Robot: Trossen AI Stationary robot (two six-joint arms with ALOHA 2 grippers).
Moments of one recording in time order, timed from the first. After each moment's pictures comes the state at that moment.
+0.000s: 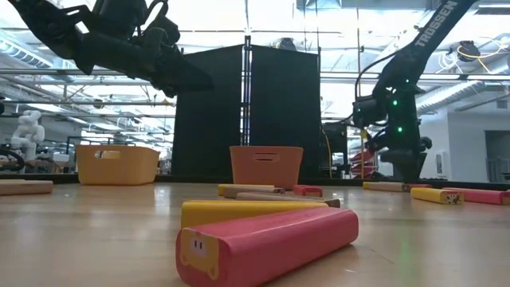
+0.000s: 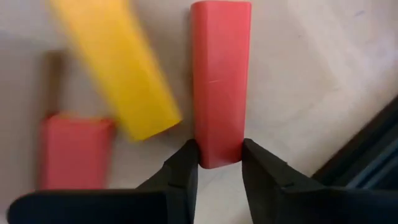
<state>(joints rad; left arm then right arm) 0.25 1.13 0.42 0.50 0.12 0.06 -0.89 1.60 0.82 -0.74 0.23 -0.06</state>
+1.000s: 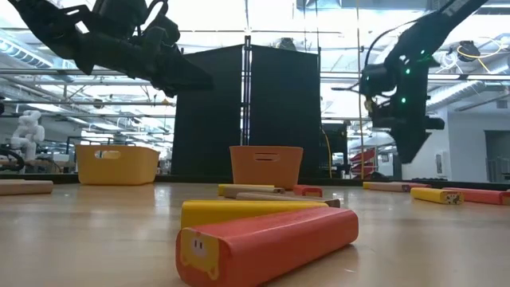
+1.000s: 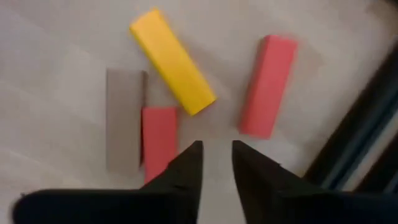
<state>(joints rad) 0.25 1.13 0.42 0.51 0.12 0.06 -0.84 1.37 0.82 -0.85 0.12 0.21</state>
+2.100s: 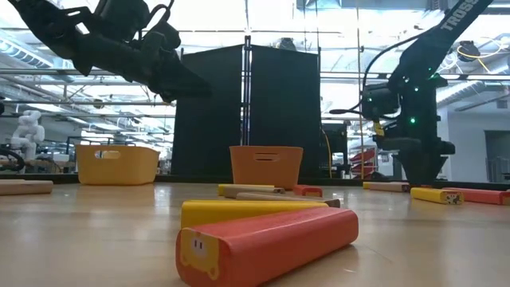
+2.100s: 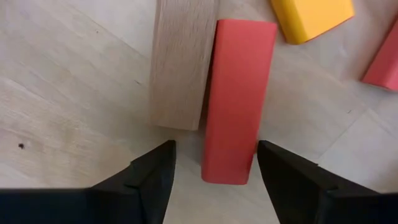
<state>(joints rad) 0.25 1.13 0.42 0.44 0.12 0.03 -0.70 1.42 0.65 -0.72 0.02 0.28</state>
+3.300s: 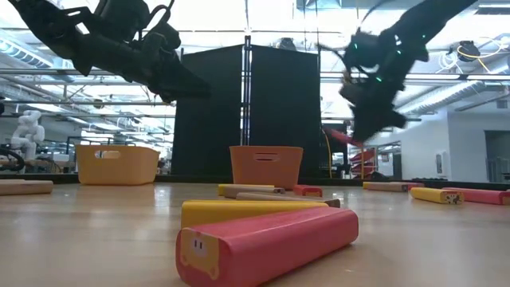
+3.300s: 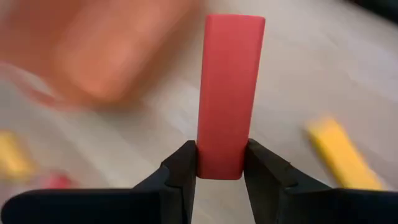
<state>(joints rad) 0.25 1.13 0.42 0.44 0.12 0.03 -0.57 1.31 0.83 -0.50 -0.03 0.43</state>
